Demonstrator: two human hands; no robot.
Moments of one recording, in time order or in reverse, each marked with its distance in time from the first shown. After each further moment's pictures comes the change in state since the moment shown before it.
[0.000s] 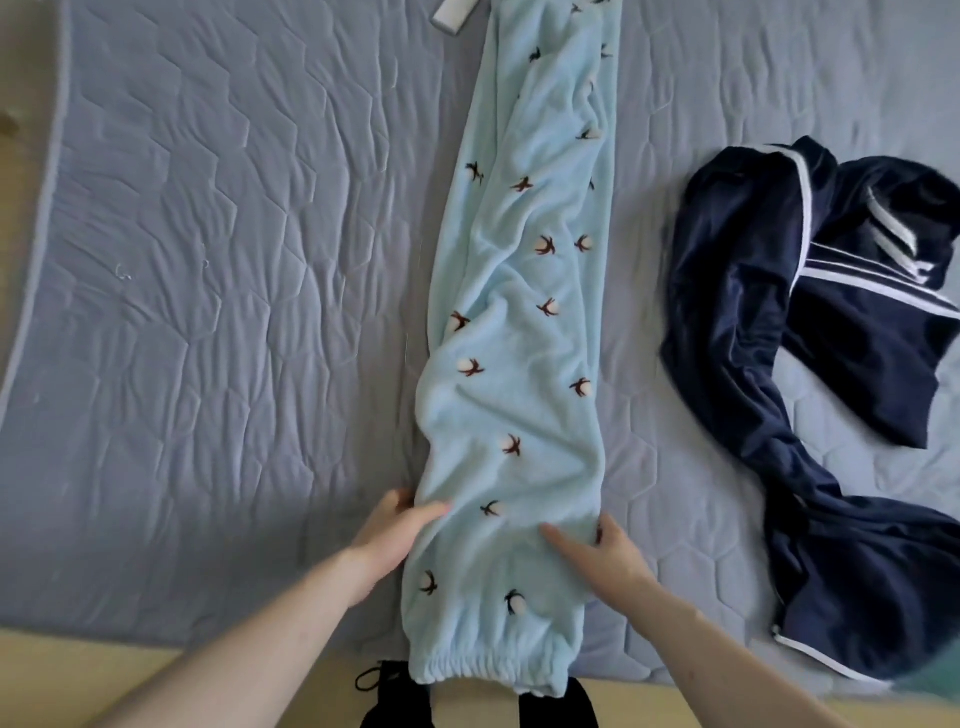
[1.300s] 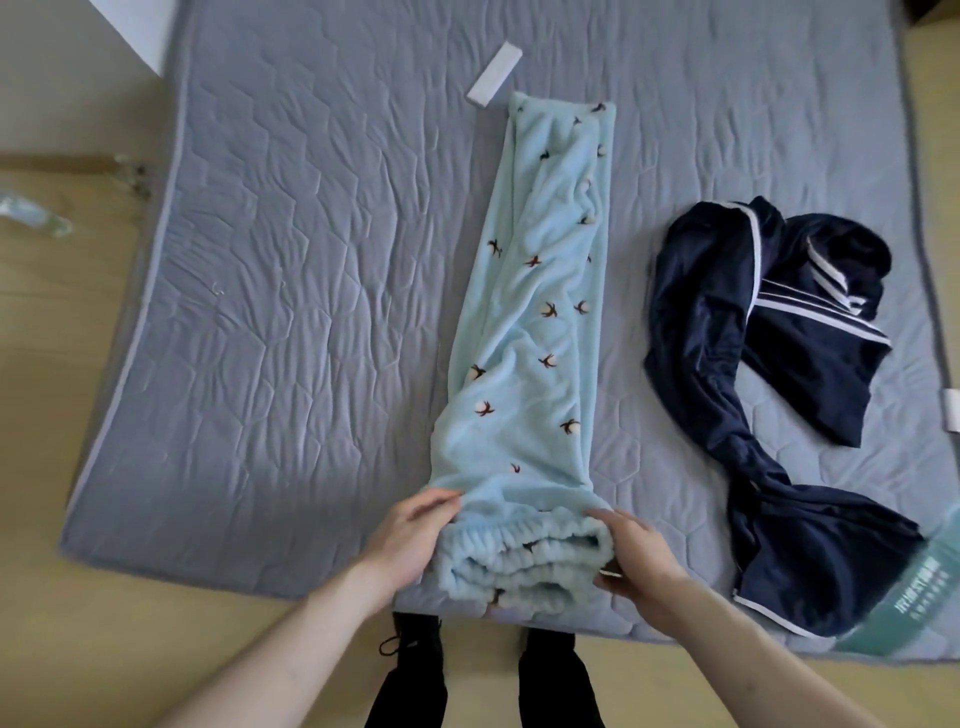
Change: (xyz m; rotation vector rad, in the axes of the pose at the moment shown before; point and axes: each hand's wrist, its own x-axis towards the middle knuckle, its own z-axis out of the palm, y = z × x) left_hand -0.146 0.019 -0.008 -0.021 0.038 0.250; right_hand -0.137 -0.041 -0.034 0.377 -0.104 0.072
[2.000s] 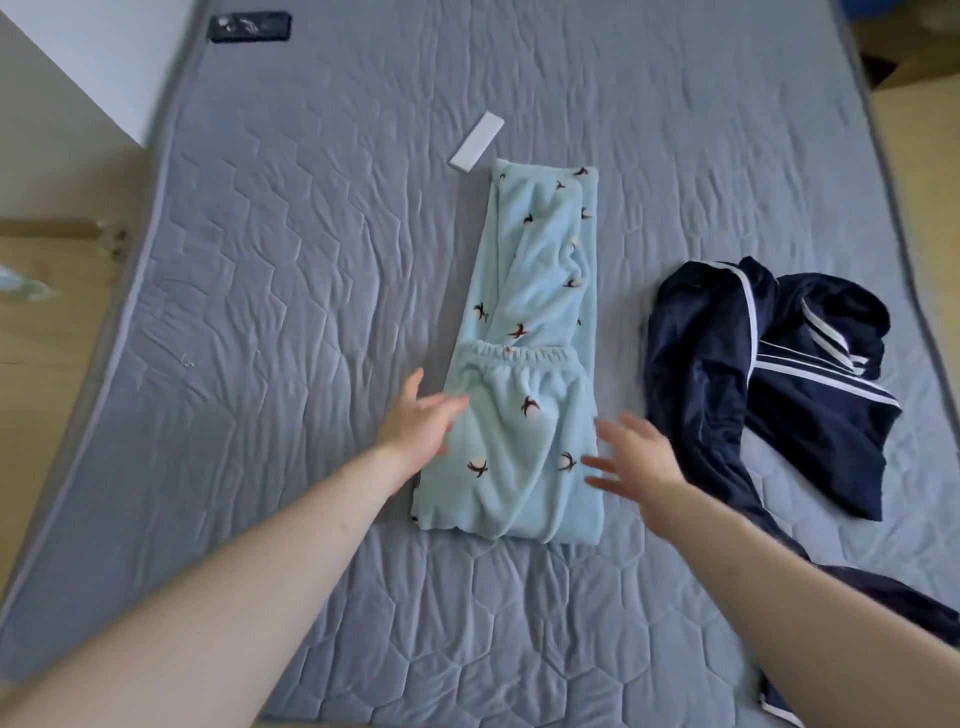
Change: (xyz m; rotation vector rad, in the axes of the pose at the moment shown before) left_hand 0.139 0.162 -0.016 -0.088 0.109 0.169; right_hand 0.090 -0.161 -0.004 0.146 0.200 -0.264
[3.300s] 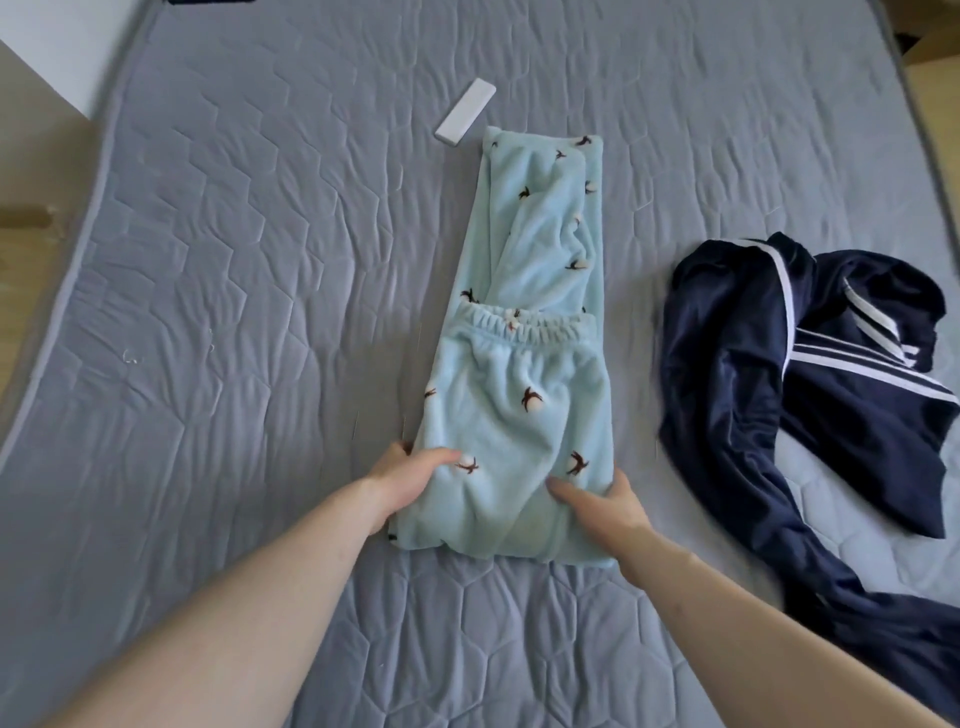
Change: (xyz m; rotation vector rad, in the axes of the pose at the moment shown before) left_hand 0.058 -0.085 0.012 0.204 -0.054 -0.263; right_hand 0.070 0.089 0.020 -0.299 -0.006 0.049
